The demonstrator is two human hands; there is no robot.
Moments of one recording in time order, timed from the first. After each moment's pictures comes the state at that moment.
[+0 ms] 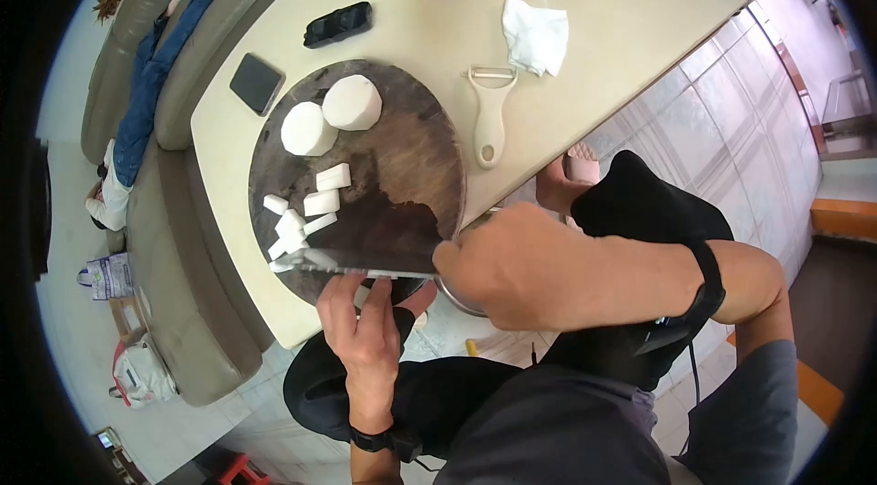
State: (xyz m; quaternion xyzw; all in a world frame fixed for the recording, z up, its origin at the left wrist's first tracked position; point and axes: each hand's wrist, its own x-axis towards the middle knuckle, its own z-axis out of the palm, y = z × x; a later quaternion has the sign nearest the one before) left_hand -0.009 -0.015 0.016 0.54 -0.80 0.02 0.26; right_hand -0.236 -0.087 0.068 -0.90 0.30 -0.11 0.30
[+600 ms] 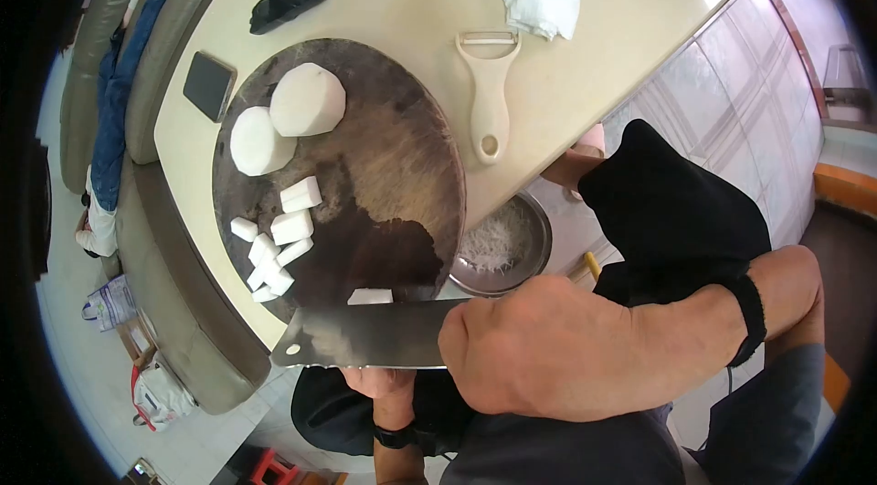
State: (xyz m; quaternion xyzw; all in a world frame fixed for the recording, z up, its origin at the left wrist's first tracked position) left_hand 0.014 0.024 -0.036 0.58 -0.77 0.03 0.26; right_hand -0.231 -0.080 0.069 -0.92 0.26 -0.09 0.28
